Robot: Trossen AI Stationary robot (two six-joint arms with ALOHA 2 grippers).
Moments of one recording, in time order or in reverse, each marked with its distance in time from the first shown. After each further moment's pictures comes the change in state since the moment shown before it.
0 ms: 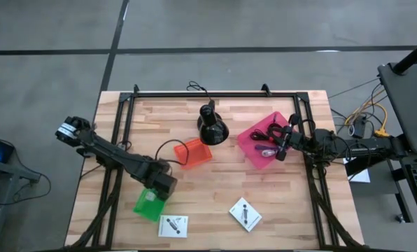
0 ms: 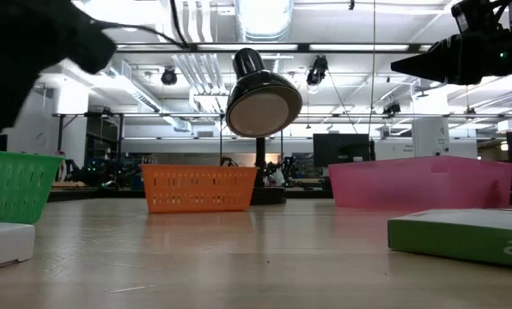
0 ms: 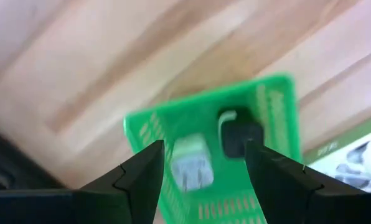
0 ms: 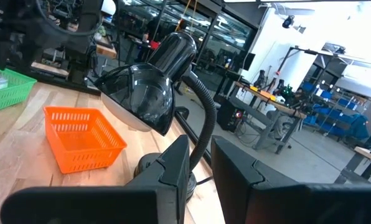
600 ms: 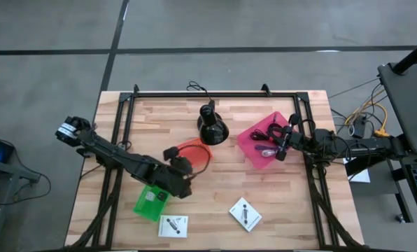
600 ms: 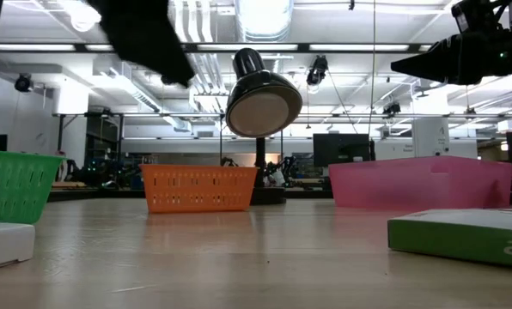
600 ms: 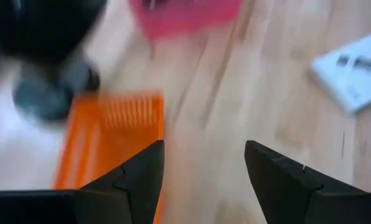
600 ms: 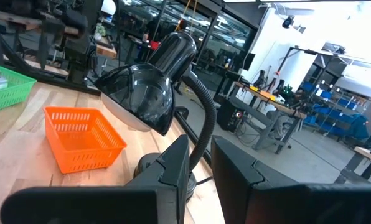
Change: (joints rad) left arm 0.003 -0.001 -0.006 0.601 -0.642 0.787; right arm 0.000 0.000 0.000 0.000 0.000 0.000
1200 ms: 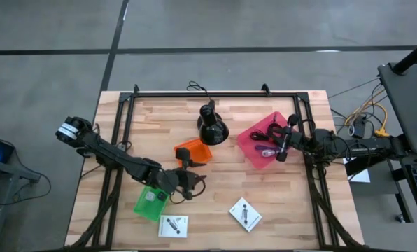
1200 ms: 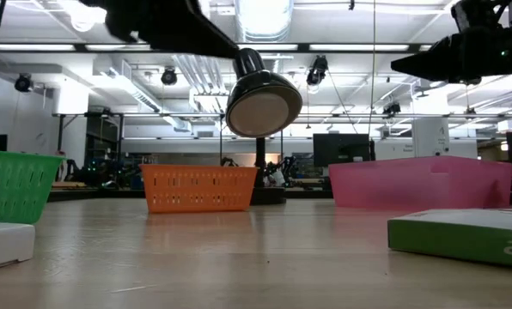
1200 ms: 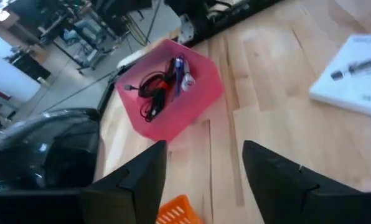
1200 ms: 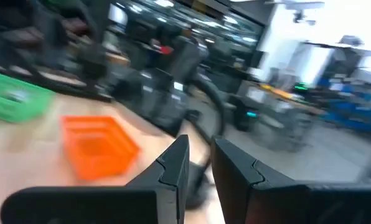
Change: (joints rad) left arm 0.000 0.002 -0.222 0.685 -0.094 0.797; right arm 0.000 0.001 0.000 0.000 -0.048 0.072
